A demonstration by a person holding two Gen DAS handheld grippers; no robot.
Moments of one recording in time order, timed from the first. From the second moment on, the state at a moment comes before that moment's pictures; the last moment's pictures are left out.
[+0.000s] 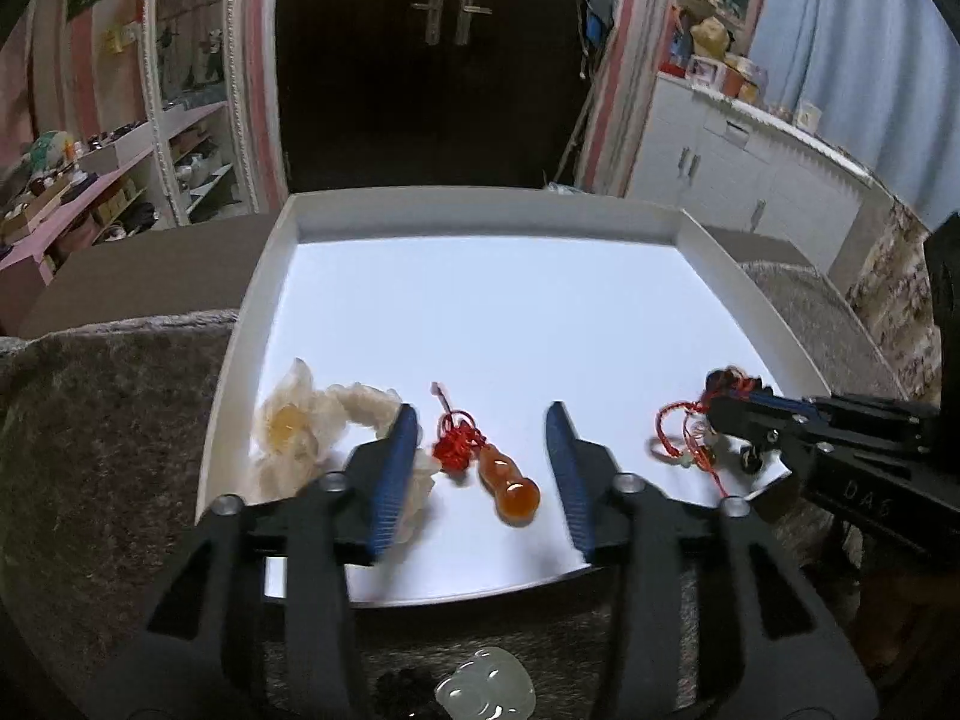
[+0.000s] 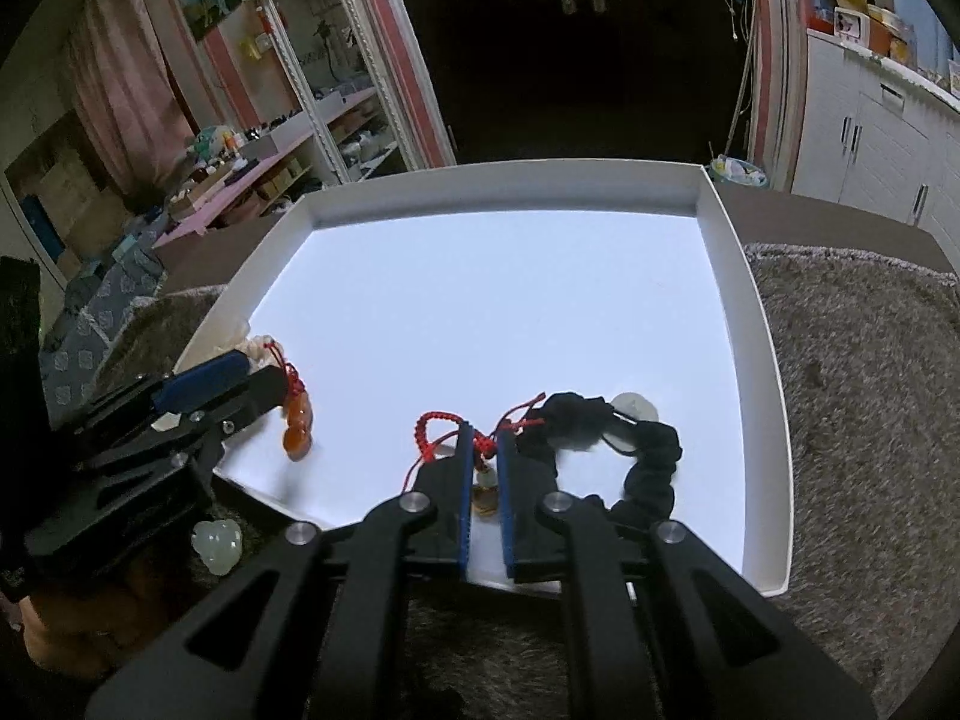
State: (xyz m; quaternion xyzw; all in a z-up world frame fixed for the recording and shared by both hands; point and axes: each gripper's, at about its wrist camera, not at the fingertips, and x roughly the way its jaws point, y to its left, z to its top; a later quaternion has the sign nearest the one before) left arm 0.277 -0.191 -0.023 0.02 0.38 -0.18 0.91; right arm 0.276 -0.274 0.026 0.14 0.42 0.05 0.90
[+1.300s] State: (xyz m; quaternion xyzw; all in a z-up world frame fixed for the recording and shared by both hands) left arm 0.147 -0.112 -0.029 0.07 0.39 -0.14 0.91; right arm 0.121 -0.339 0.019 0.09 0.41 -0.06 0.91
